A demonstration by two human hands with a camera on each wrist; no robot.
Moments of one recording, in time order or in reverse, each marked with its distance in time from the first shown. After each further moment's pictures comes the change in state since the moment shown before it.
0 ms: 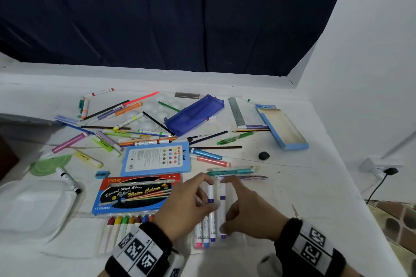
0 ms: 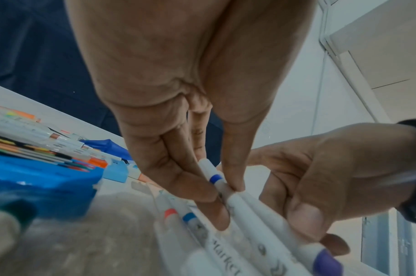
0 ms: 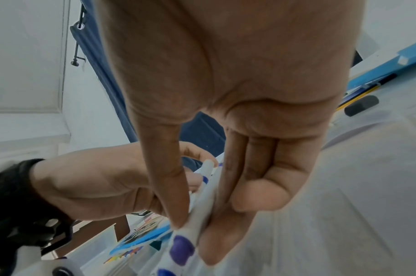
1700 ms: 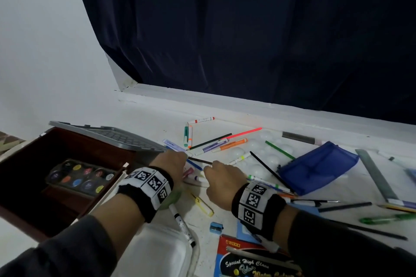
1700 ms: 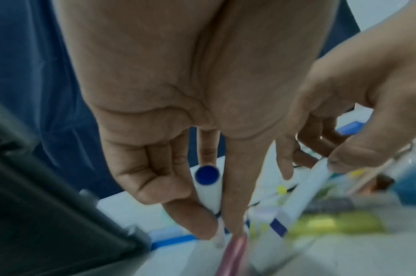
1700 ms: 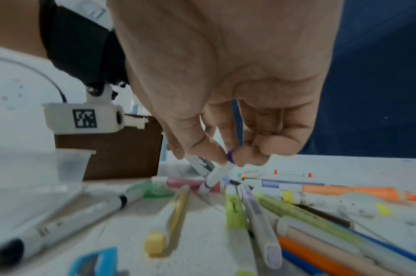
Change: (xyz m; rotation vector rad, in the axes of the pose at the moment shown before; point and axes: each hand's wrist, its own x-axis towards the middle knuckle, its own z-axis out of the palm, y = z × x) left_hand 0.058 -0.159 -0.311 0.931 0.033 -0.460; right_hand 0.231 -0.273 0.118 -0.872 0.151 -0.570
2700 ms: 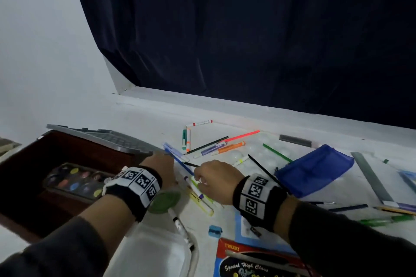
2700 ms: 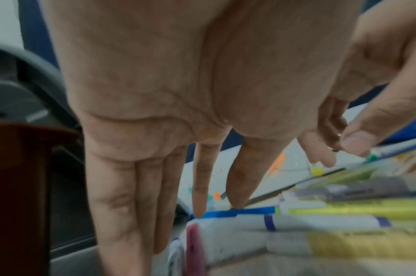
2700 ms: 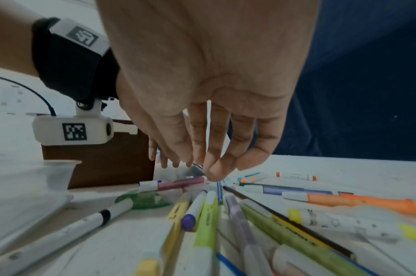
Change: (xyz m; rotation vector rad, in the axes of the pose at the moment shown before) left_hand 0.019 -0.028 0.014 0.081 -0.097 -0.014; right_hand 0.014 0.005 -0.010 0.077 -0.025 -0.136
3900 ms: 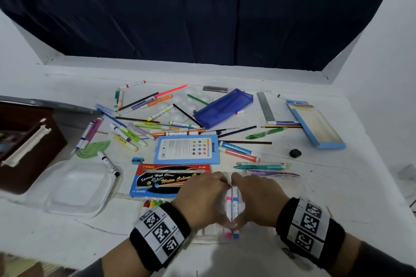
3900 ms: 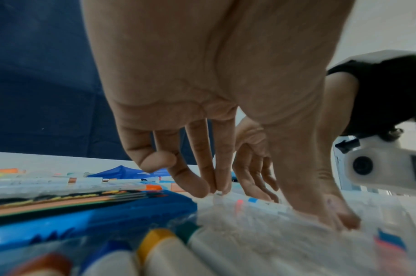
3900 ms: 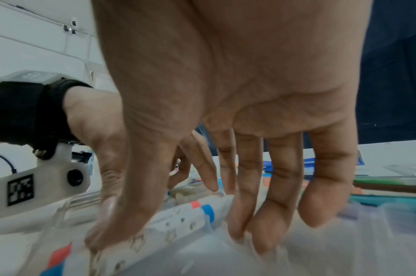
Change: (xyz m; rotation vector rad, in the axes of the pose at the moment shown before) left_hand -0.193 0.298 0.052 -0.293 0.215 0.688; right_hand -0.332 0.063 0.043 0.014 -0.170 0.471
